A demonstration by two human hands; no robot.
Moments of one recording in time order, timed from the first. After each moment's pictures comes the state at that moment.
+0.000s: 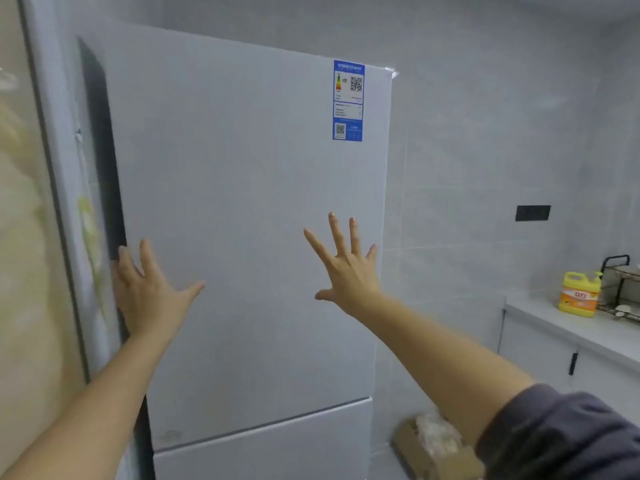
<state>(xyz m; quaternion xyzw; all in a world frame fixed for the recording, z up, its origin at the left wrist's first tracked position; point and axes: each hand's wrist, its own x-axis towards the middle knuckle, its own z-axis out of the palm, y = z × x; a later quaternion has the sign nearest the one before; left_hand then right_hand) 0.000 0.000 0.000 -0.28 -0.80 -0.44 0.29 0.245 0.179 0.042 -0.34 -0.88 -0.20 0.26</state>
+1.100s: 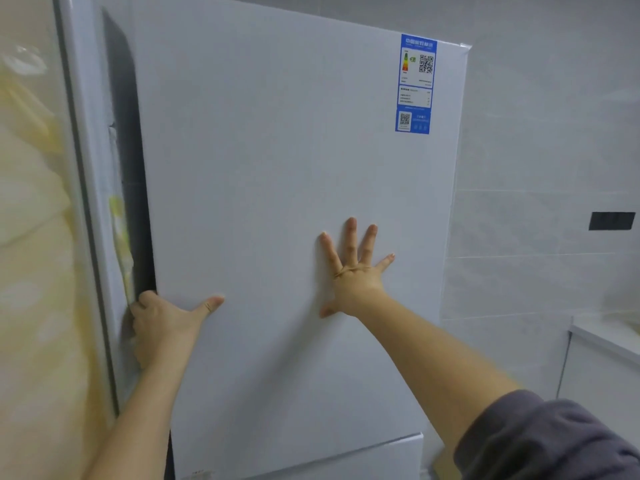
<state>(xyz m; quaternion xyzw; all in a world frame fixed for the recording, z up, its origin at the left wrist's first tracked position) -0.033 -0.001 -0.013 -0.12 -0.83 -0.52 0.15 0.140 0.200 0.047 -0.41 -0.90 -0.11 0.12</state>
